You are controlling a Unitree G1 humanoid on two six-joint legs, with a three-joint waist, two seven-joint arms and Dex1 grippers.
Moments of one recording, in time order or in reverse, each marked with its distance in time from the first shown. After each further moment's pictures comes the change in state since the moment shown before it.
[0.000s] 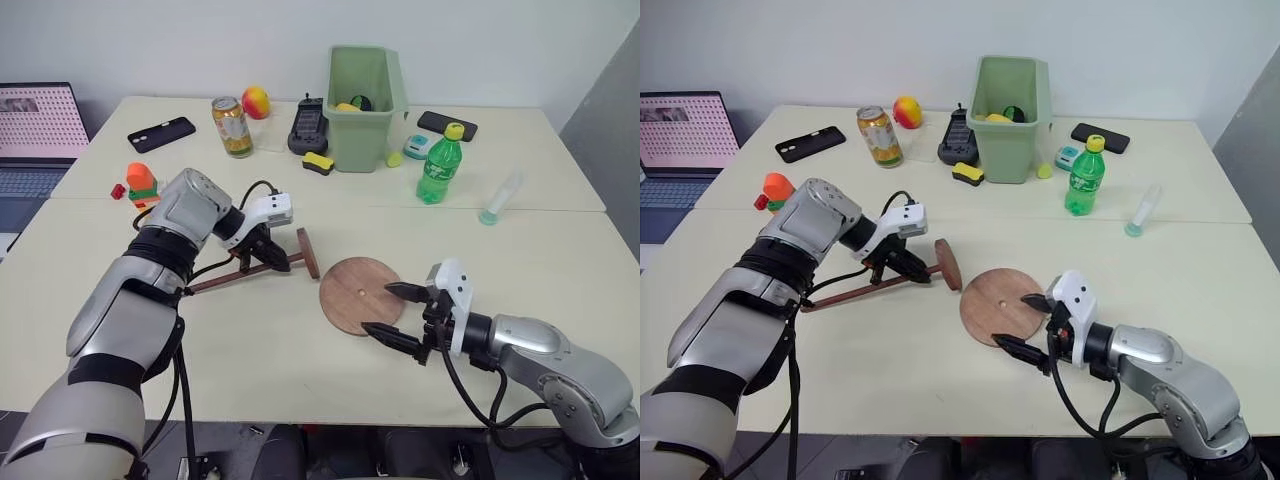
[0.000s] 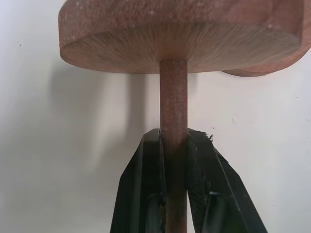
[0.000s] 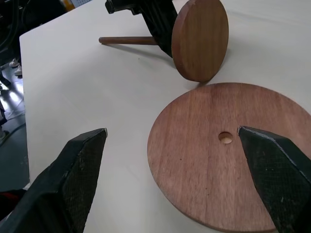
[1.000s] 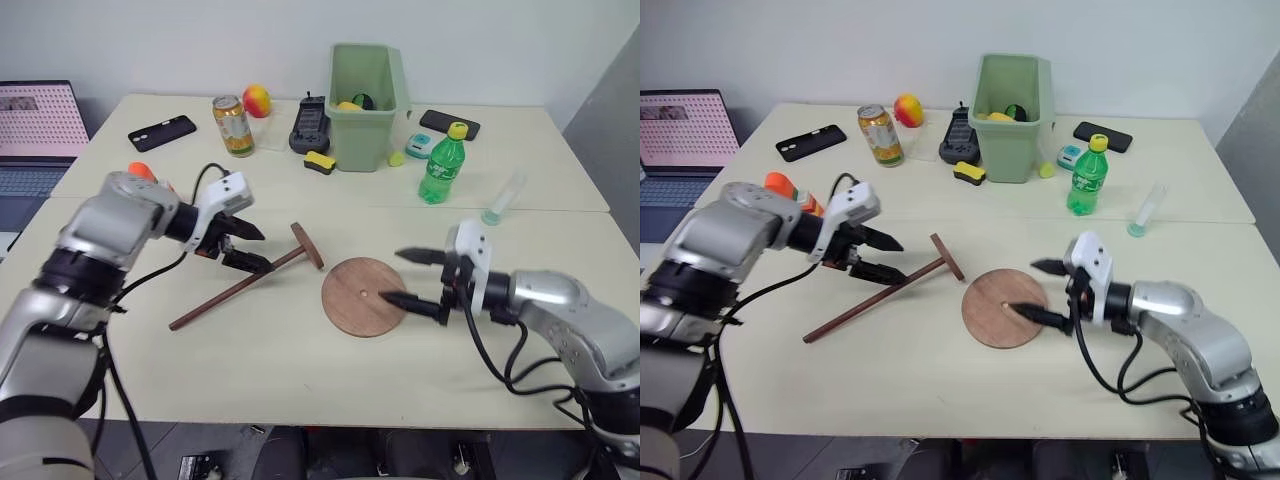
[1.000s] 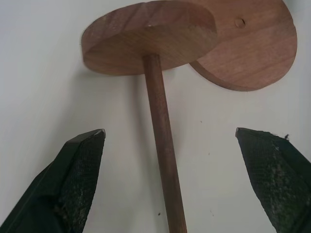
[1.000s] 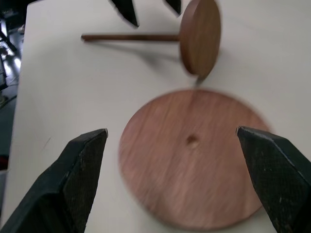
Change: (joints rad) left arm 0.110 0.213 0.000 -0.365 -0.260 0.223 0.117; right arm -0.071 -0.126 0.012 0.155 -0.059 -0.115 0.232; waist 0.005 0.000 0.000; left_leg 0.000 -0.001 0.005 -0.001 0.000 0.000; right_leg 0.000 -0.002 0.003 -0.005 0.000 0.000
